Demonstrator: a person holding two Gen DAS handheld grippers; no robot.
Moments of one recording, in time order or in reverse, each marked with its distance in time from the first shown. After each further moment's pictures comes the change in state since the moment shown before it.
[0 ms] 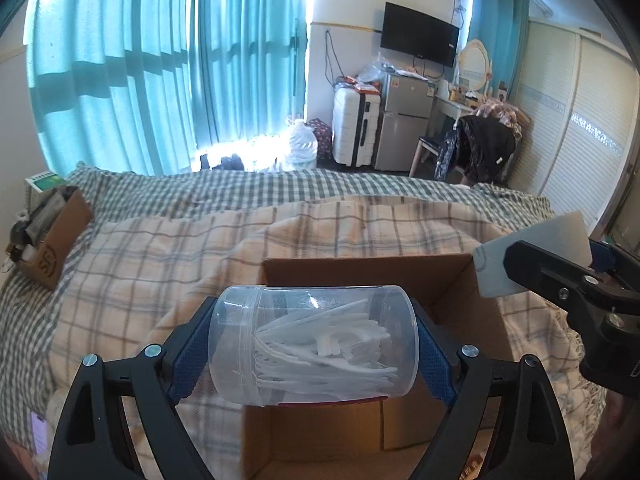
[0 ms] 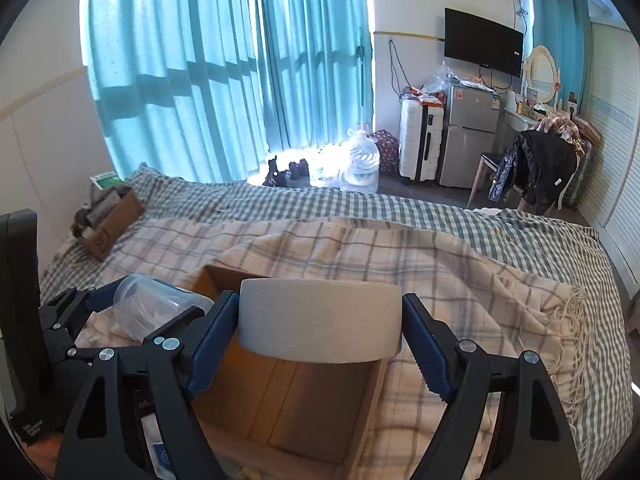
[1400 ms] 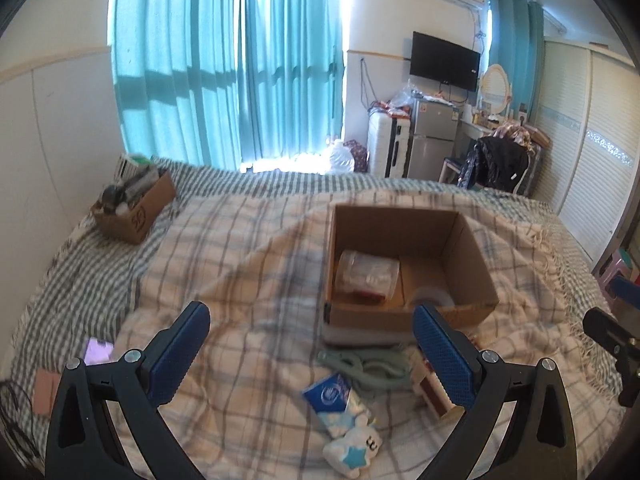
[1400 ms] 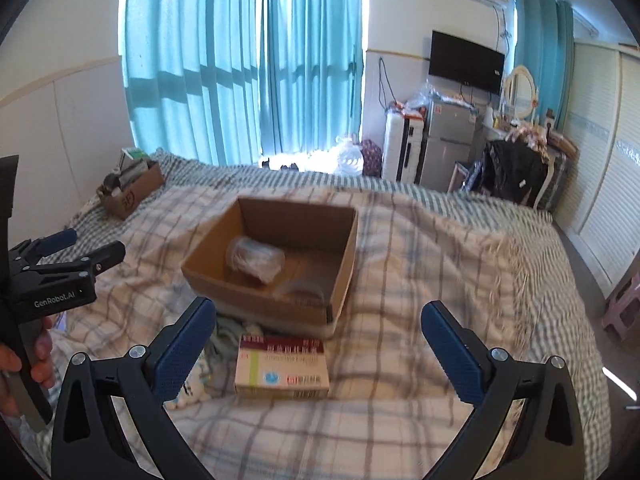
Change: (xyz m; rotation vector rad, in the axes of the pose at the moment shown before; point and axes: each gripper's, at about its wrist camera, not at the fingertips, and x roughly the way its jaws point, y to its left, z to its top) left arm -0.168 0.026 -0.107 -0.053 -0.093 0.138; right arm -0.170 0.011 -0.138 -0.044 -0.043 -0.062
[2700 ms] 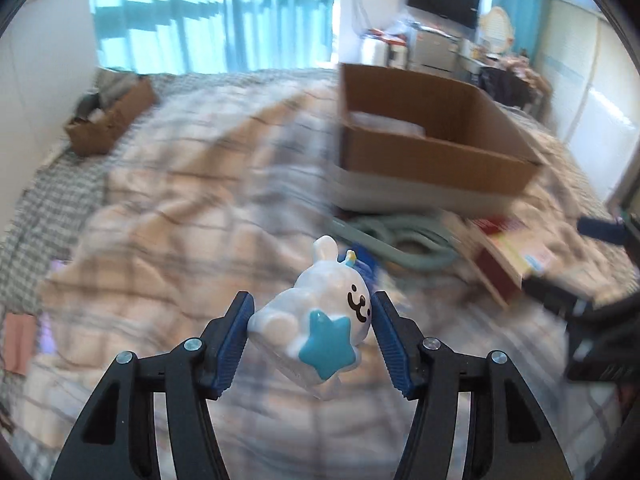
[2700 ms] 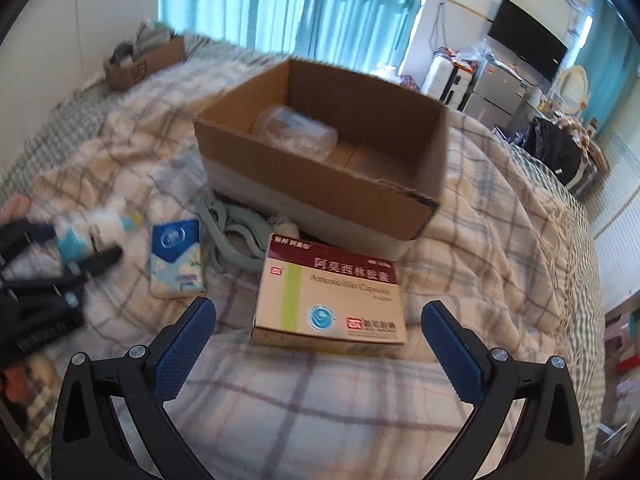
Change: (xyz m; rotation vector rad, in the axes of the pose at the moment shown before) left arm 0.056 0.016 -0.094 0.024 0.239 -0.019; right arm 0.115 0.076 -0.061 -0.252 0.306 -0.016
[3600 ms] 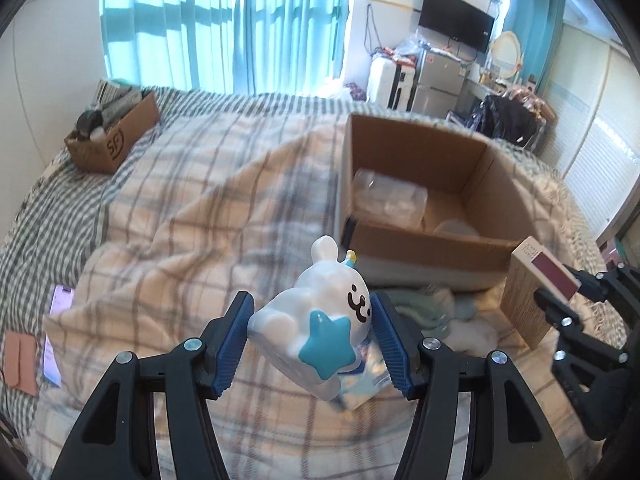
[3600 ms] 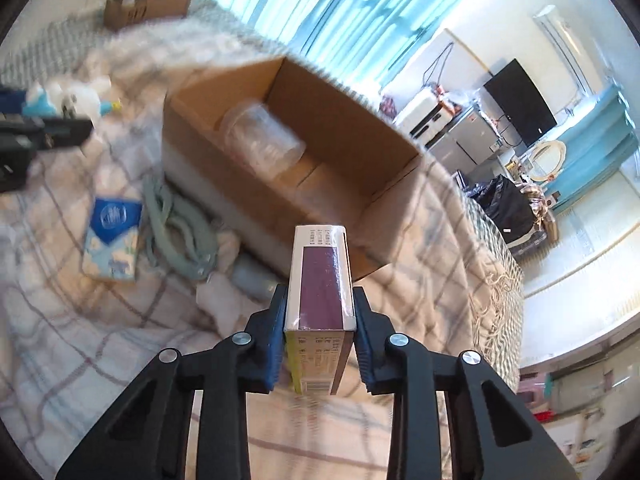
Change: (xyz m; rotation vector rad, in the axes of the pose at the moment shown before) left arm -0.008 0.004 0.059 -0.058 -0.038 -0.049; right arm -0.014 -0.005 0.026 -0.206 -0.032 -0.226
